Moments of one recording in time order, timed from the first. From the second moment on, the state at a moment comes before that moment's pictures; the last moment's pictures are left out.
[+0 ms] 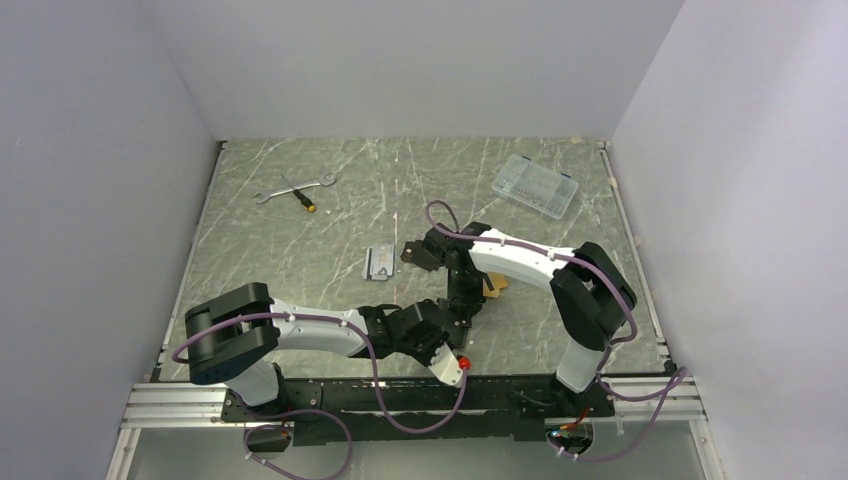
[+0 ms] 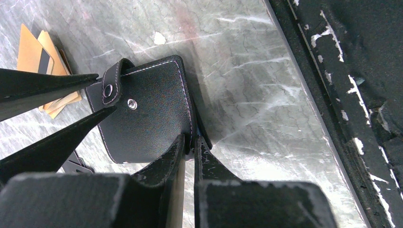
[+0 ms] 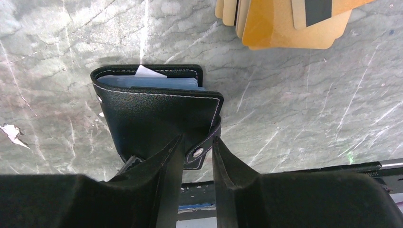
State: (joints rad) left arm -1.24 1.58 0.72 0.00 0.09 0.95; right arm 0.79 1.75 1.16 -0.98 0.10 0.88
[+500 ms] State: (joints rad) left arm -1.24 1.58 0.72 0.00 0.09 0.95; right arm 0.82 1.75 1.16 -0.99 0.09 0.88
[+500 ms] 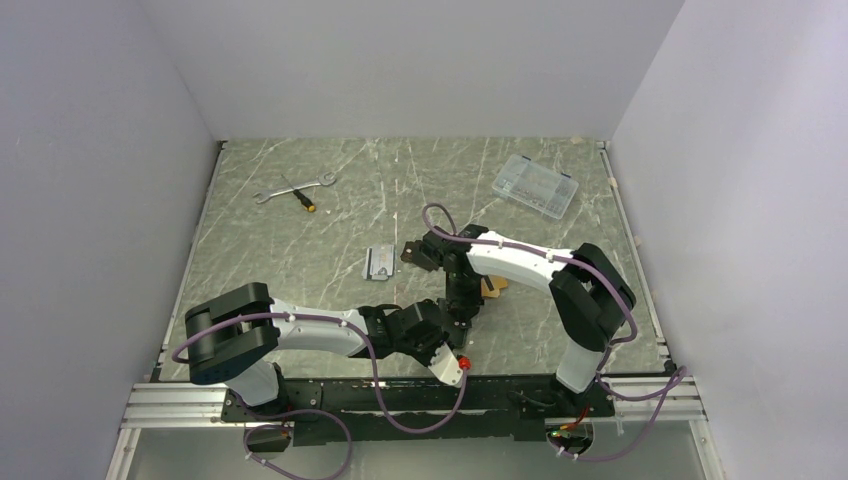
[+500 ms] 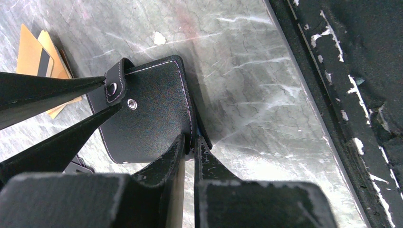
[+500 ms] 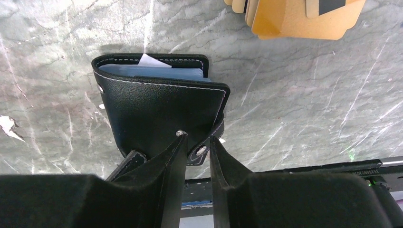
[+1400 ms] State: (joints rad) left arm -1.24 1.58 0.72 0.00 0.09 0.95; right arm 0.85 1.73 1.17 -1.02 0.08 0.89
